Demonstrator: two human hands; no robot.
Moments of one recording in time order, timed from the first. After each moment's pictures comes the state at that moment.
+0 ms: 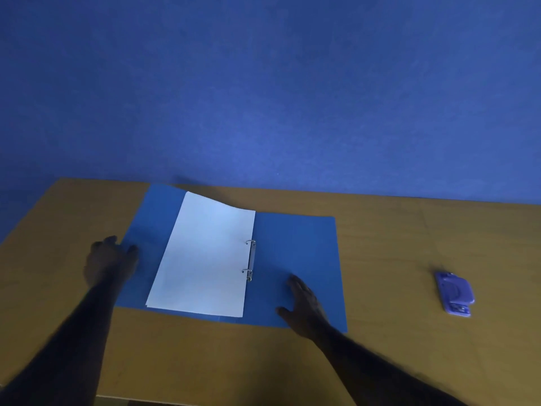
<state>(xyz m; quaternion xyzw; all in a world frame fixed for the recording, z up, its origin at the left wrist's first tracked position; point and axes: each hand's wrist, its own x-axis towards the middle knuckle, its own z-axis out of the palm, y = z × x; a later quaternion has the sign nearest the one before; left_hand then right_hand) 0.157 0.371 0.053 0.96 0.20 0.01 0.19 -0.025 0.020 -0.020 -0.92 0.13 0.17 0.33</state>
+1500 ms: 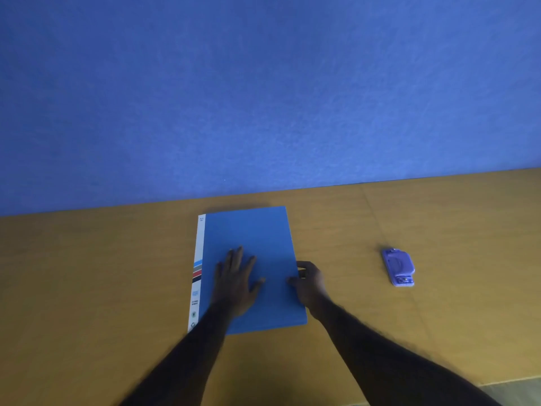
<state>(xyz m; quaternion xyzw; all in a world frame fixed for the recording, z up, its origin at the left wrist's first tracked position) 0.052 0.093 -0.009 0.95 -0.30 -0.09 0.10 -0.034 -0.078 -0.004 -0.63 0.41 0.03 0.65</state>
